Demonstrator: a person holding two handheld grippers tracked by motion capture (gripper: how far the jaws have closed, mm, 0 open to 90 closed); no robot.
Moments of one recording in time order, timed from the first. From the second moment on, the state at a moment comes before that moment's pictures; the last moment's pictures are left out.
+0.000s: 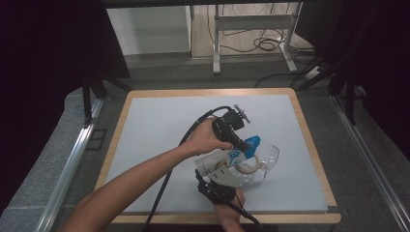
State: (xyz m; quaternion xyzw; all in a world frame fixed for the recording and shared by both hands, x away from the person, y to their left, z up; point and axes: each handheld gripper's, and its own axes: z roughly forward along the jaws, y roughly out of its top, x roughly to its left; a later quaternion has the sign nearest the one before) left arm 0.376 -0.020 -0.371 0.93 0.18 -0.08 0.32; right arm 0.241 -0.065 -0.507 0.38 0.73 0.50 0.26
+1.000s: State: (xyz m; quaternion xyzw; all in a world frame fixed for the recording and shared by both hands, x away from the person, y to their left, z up) left arm 0.384 -0.030 -0.376 0.93 0.18 -0.08 0.31; right arm 0.239 -0.069 -0.502 0.38 0.73 0.50 0.27
